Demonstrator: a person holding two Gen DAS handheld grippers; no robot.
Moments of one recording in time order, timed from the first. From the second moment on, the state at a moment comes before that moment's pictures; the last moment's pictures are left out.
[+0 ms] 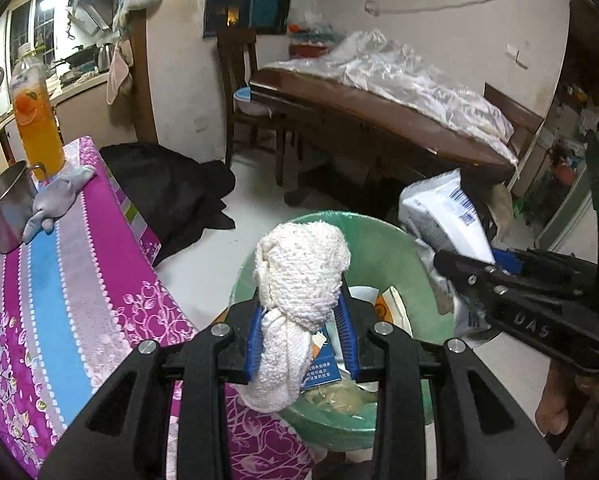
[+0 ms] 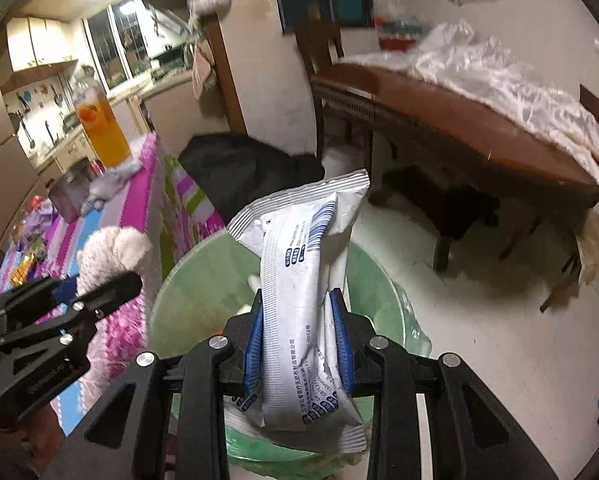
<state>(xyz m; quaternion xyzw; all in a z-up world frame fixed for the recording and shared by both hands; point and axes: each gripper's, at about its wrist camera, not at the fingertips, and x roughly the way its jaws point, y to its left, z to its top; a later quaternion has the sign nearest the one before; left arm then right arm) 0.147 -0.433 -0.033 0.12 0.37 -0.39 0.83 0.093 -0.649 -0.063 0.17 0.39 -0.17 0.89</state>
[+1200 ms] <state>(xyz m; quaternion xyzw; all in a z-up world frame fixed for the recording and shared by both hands) 0.162 -0.458 -0.051 0.14 0.40 -0.35 0.83 0.084 -0.657 -0.082 0.19 0.38 -0.17 0.89</state>
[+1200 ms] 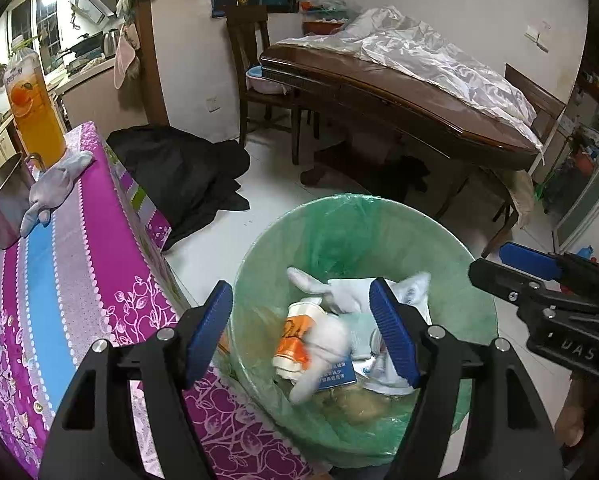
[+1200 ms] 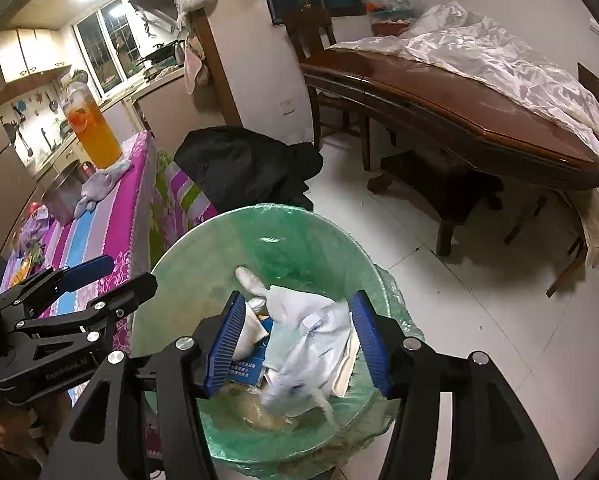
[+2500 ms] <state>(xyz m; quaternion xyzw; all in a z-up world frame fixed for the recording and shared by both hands) 0.215 -0.204 -0.048 0.11 0.39 -0.22 0.89 0.096 -0.443 -0.027 0.11 0.26 -0.02 0.96</state>
